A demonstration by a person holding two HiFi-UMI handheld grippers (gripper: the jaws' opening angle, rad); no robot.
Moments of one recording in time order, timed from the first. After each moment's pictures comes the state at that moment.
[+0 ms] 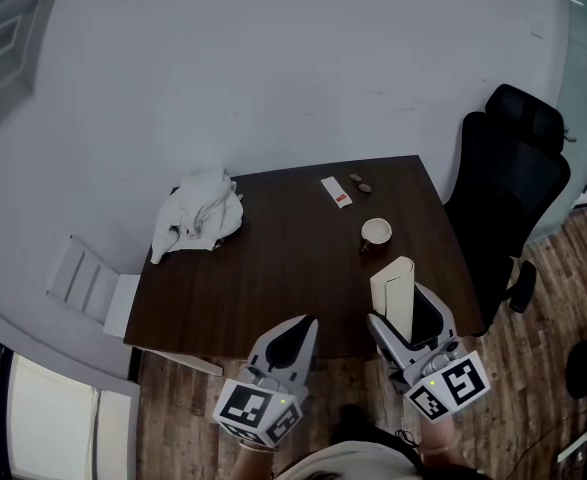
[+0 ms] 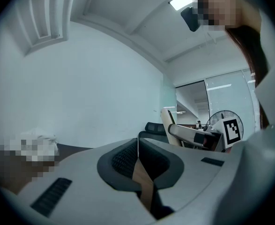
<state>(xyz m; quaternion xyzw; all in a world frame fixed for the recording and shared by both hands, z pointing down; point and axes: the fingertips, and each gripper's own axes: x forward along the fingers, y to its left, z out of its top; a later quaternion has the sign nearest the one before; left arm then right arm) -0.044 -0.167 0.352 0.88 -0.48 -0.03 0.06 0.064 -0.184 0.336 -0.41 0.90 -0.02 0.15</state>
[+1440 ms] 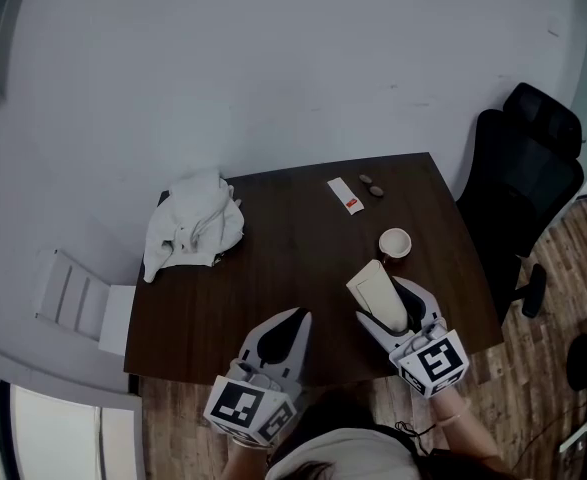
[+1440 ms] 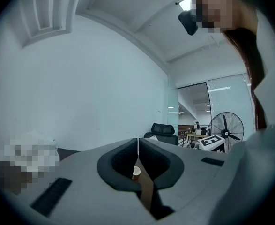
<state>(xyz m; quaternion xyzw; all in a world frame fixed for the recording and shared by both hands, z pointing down) -0.129 -0.293 0.349 0.88 -0.46 -0.03 0.07 -0.031 -0.333 0.417 -0.39 0.92 0.02 -0.04</state>
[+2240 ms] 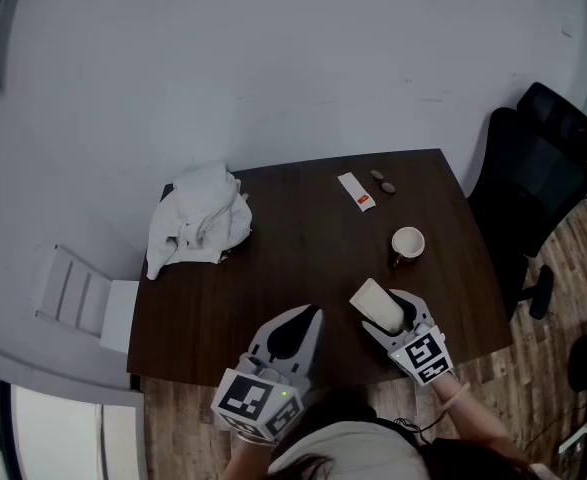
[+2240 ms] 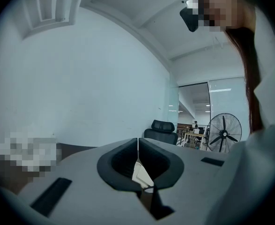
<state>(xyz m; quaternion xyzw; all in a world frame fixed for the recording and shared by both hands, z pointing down) -0.150 -0.321 0.371 0.89 -0.45 -0.02 0.10 -0.055 -0.369 0.545 -0.36 0.91 0.01 -0.19</state>
